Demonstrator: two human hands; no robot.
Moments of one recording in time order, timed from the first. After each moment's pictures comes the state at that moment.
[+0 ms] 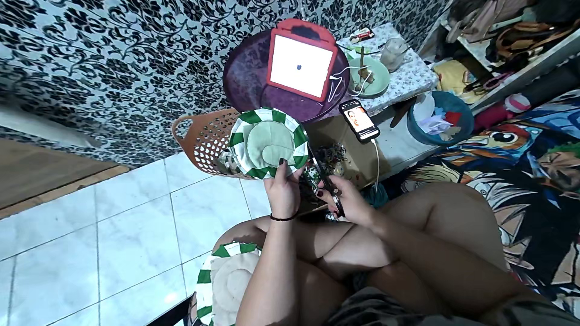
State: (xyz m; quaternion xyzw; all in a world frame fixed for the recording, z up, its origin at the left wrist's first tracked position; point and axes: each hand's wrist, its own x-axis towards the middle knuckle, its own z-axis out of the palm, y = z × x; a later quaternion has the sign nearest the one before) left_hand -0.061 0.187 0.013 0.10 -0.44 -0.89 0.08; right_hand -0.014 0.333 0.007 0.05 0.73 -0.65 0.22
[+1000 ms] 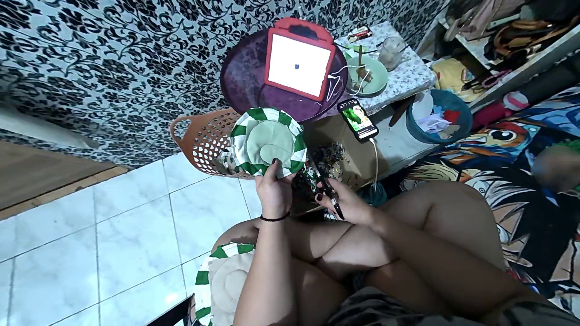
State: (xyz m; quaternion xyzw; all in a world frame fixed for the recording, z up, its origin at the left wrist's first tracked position) left_hand -0.065 0.175 0.021 0.15 -0.46 -0.88 0.06; right_hand -0.012 0.339 0.002 0.03 0.75 -0.60 0.28
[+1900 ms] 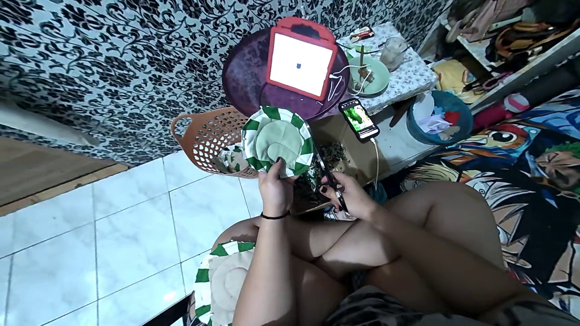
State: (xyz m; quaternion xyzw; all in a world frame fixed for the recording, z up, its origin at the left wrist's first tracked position) left_hand -0.065 0.173 0.022 0.15 -0.47 -0.87 0.03; right_hand -0.019 0.343 0.007 0.07 0.75 -0.61 0.24
